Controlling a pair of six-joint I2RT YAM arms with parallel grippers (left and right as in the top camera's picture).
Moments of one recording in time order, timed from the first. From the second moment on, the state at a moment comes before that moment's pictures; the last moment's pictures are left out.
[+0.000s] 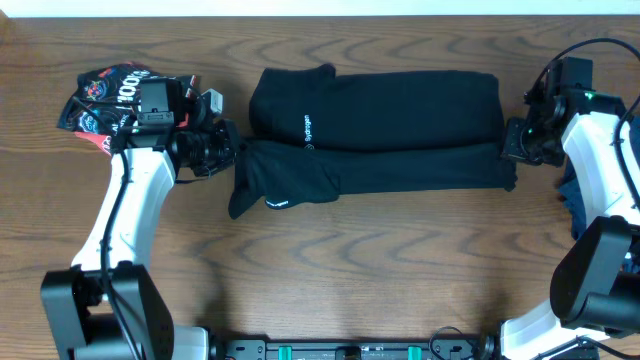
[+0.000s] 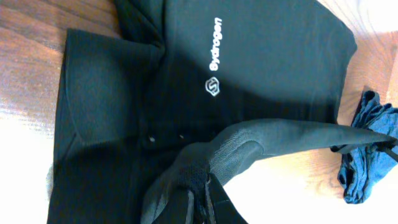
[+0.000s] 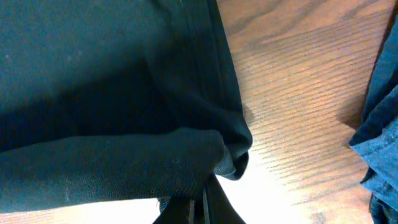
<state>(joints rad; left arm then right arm) 0.06 1.61 1.15 -0.71 0.59 -0.33 -0.18 1.77 1.37 -0.95 -0.03 0.12</state>
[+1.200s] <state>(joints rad) -0.05 1.67 1.15 -0.73 0.48 -0.33 -0.18 1.77 1.19 -0.76 -0.03 0.05</state>
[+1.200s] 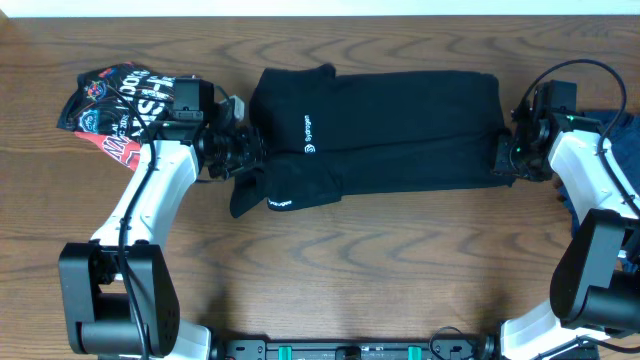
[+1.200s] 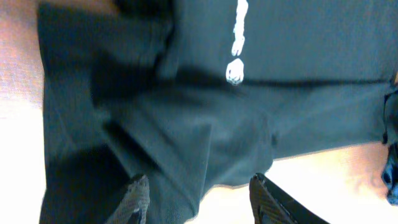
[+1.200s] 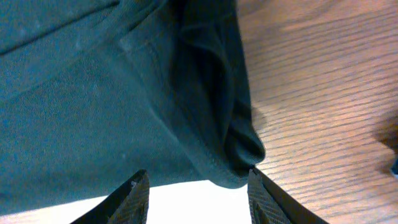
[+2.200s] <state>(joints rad) -0.13 1.67 0.94 -0.72 0.21 -0.27 -0.19 1.77 0.97 -0.62 0.16 0.13</state>
